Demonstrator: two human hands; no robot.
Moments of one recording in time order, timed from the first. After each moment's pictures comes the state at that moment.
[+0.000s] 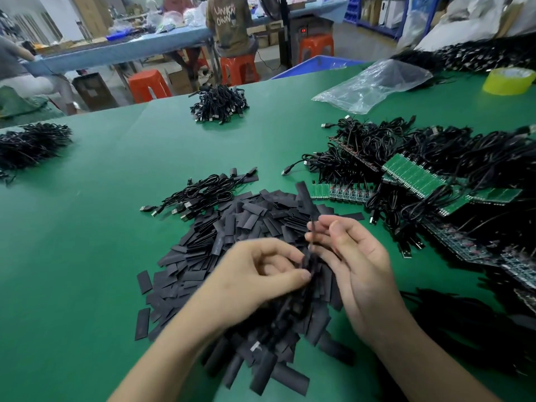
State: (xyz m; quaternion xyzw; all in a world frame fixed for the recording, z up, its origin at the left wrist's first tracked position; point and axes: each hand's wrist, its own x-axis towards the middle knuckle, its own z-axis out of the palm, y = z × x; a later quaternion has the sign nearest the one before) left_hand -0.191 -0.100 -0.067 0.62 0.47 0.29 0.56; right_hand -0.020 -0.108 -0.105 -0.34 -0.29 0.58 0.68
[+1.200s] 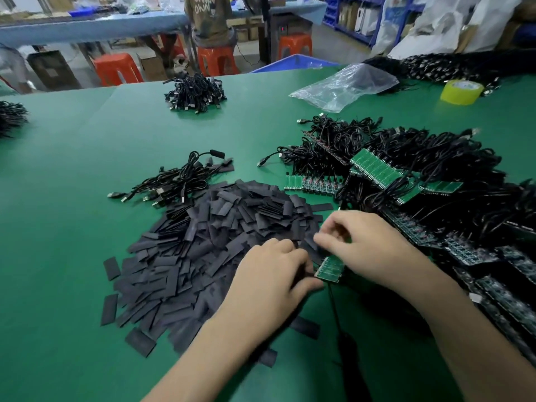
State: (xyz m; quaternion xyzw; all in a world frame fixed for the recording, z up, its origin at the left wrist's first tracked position) left_hand -0.133 -0.117 -0.103 0.86 0.47 0.15 0.11; right_hand 0.055 -0.107 -0.070 -0.68 -0.69 0.22 0.16
